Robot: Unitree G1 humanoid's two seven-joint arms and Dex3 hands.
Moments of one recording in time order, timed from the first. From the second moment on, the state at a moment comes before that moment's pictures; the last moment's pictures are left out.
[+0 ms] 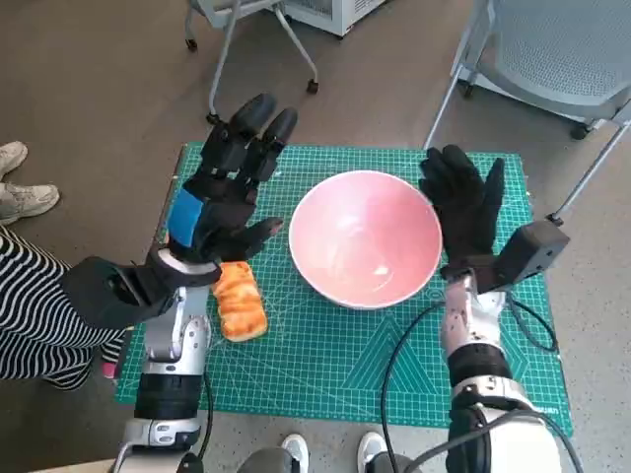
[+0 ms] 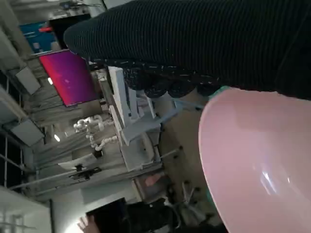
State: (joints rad) left arm -0.50 0.11 0.14 0.25 -0.39 -0.35 -0.56; right arm -0.84 -0.08 -0.33 1.18 0.26 -0.58 0.29
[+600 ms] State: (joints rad) left arm -0.51 0.10 0.13 0.25 -0.39 -0.35 -0.56; right arm -0.65 -0.12 -0.20 0.68 0.17 -0.69 0.31
